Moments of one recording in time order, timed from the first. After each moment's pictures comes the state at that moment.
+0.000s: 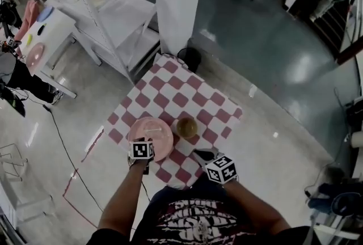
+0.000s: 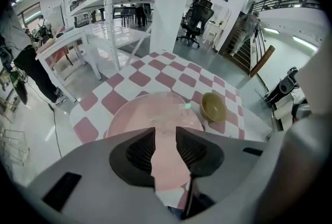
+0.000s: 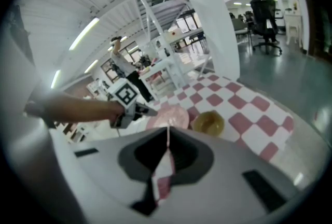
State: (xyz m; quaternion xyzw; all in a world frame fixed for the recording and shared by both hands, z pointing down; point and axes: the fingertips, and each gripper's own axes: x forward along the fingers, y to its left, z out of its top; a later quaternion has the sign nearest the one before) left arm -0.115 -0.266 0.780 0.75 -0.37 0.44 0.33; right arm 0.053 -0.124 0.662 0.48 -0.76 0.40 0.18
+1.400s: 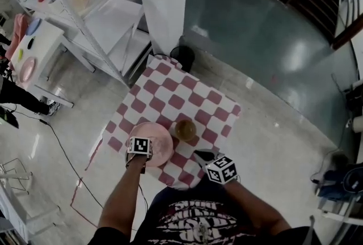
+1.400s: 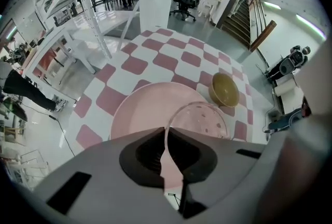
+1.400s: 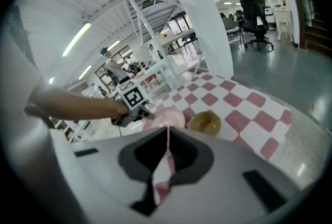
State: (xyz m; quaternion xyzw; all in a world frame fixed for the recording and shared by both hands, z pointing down) left arm -0.107 -0.274 0.816 0.72 -0.28 0.54 0.34; right arm 0.062 -0.135 0.670 0.50 -0.74 0.42 0.16
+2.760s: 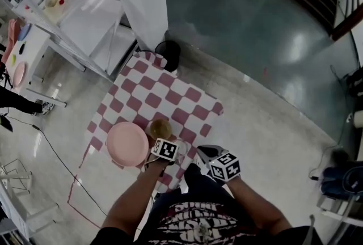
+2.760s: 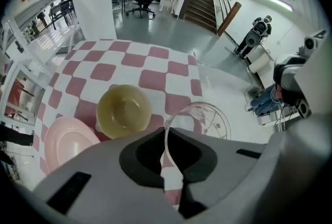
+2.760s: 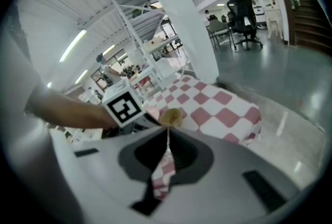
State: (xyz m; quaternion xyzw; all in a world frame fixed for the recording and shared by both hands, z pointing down) left arm 0.107 -0.146 0.805 0.76 -0.15 0.57 0.27; right arm 0.192 -0.083 0.680 0.52 -0.72 0.43 0.15
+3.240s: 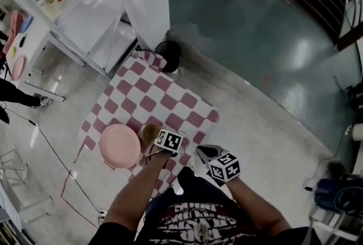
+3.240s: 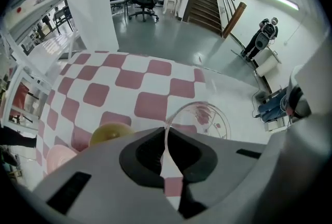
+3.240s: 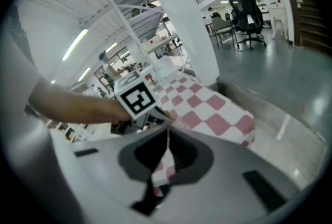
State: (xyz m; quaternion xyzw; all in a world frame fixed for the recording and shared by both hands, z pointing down) left arm 0.181 -0.187 0.817 0.76 -0.18 0.56 0.26; right arm 0.242 -0.100 0.688 0.50 -0.73 0.43 0.16
